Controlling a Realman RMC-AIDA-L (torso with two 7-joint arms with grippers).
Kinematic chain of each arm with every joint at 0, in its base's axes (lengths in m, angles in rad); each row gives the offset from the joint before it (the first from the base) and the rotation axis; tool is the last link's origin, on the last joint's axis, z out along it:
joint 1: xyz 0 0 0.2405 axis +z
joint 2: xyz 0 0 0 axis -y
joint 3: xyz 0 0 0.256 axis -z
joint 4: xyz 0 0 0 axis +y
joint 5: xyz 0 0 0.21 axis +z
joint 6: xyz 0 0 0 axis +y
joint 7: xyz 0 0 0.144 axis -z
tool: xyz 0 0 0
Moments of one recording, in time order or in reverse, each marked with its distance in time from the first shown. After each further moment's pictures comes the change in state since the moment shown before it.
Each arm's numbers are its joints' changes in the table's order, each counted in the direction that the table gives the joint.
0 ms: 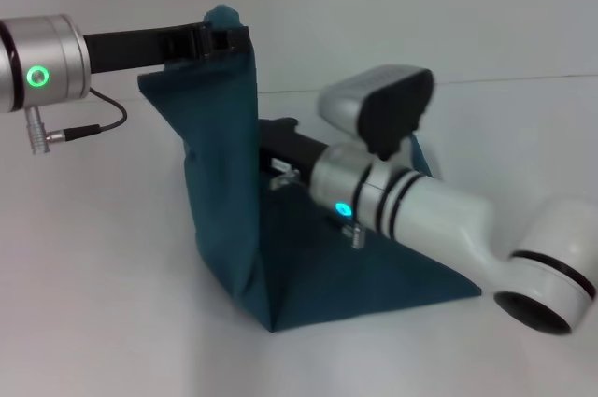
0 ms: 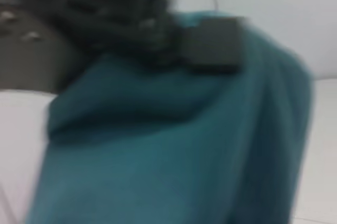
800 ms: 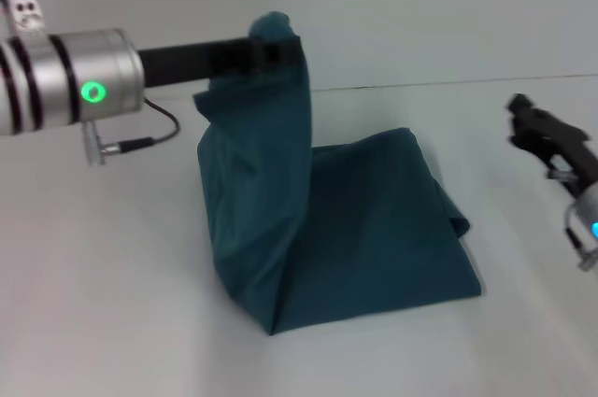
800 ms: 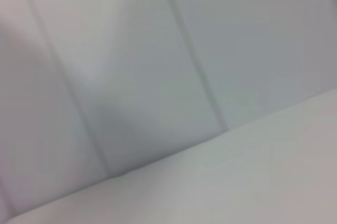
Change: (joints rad) left arm -0.017 0.005 -0.105 0.116 -0.132 -0.063 -0.098; right arm -0.312 0.035 -0.301 -0.367 0.009 -0.400 -0.132
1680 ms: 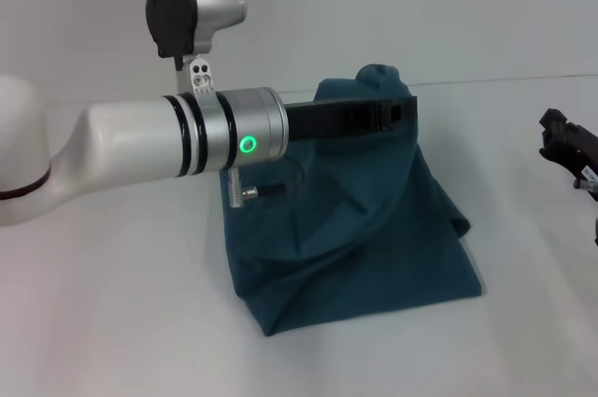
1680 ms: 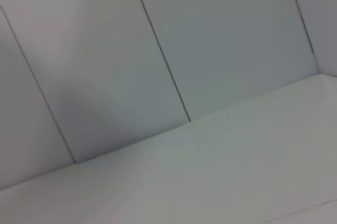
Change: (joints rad) left arm -0.170 0.006 -0.325 0.425 -0.349 -0.303 -0.264; right arm 0.005 0.002 -0.009 -0.088 -0.005 0.031 -0.017
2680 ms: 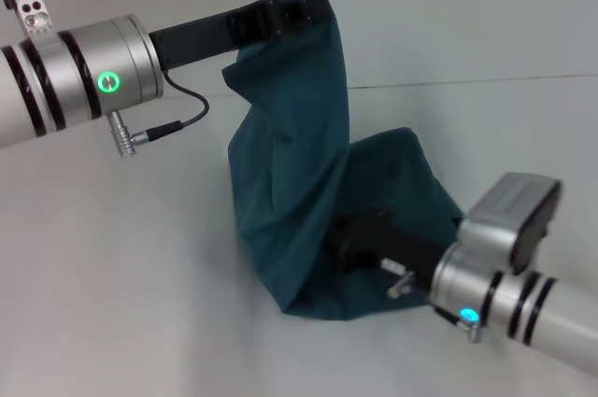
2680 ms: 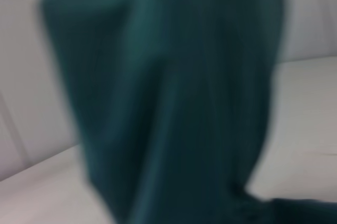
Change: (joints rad) left arm 0.205 -0.049 0.161 -0.328 -0.026 0.203 0.161; right arm 0.062 -0.026 0.647 0.214 -0.006 -0.035 0.036
